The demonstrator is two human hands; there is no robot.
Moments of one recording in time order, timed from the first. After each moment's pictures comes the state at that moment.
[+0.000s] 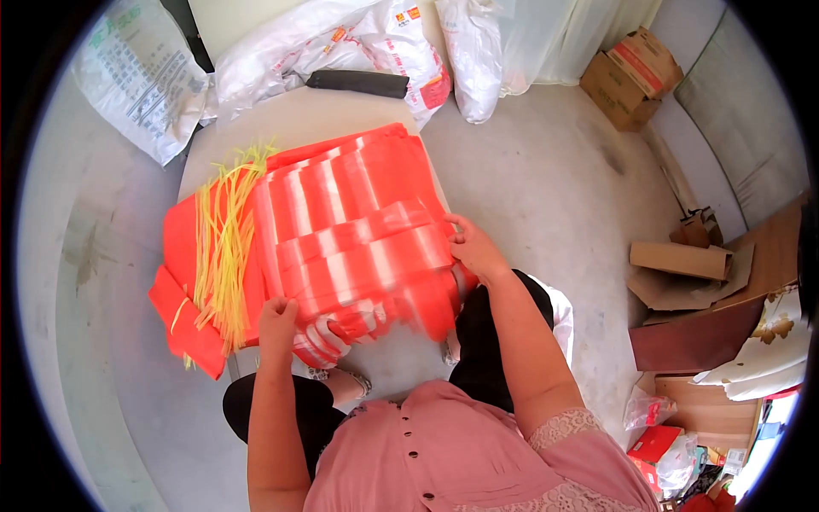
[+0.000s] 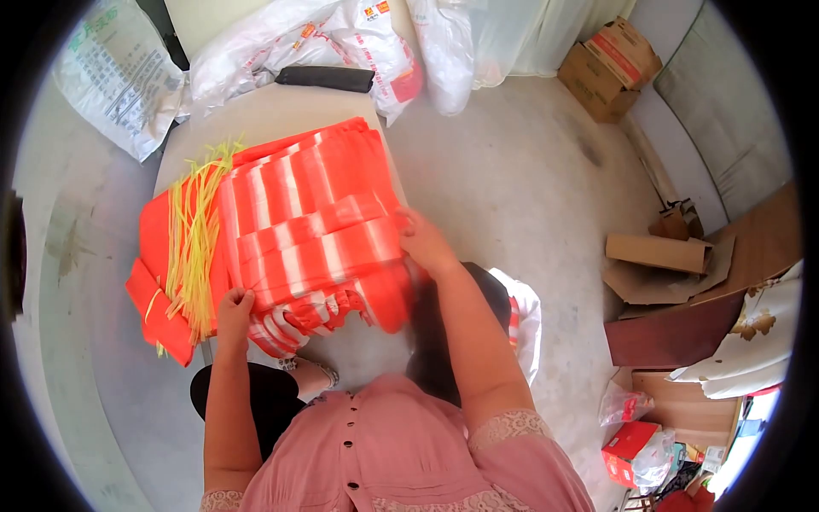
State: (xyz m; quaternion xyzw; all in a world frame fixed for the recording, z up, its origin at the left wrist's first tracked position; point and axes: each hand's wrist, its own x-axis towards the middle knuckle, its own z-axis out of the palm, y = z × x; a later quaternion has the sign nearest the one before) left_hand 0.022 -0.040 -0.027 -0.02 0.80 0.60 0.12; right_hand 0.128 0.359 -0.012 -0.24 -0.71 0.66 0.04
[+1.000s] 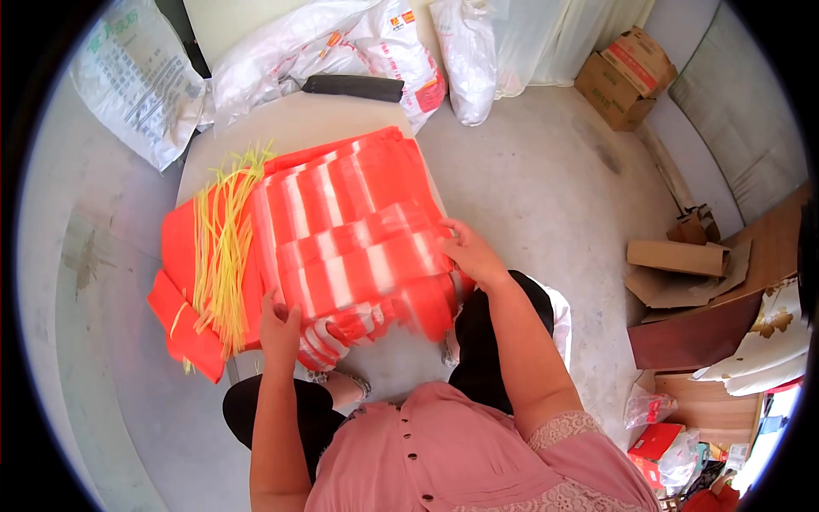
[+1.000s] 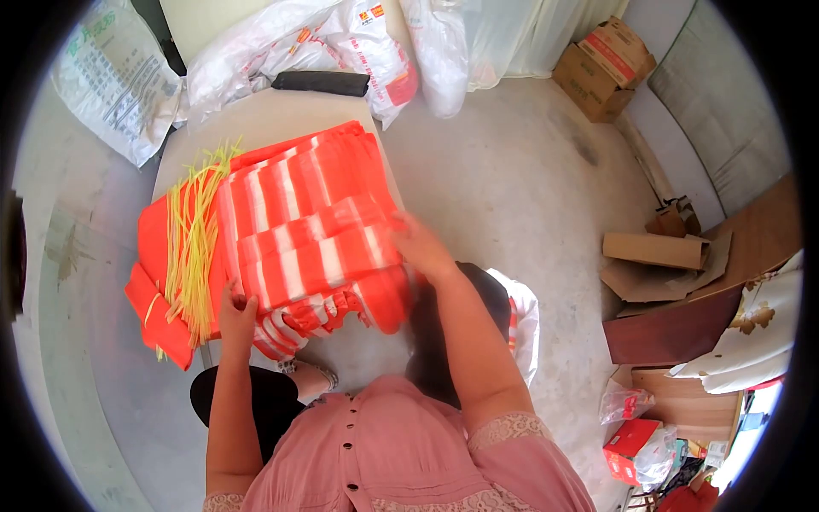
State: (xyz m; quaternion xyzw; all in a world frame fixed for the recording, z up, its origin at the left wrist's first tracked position) left_hand 0.029 -0.038 -0.032 0.06 0.86 0.50 0.02; right_hand 0.139 0.345 0.016 -0.25 -0.70 0.67 0.03
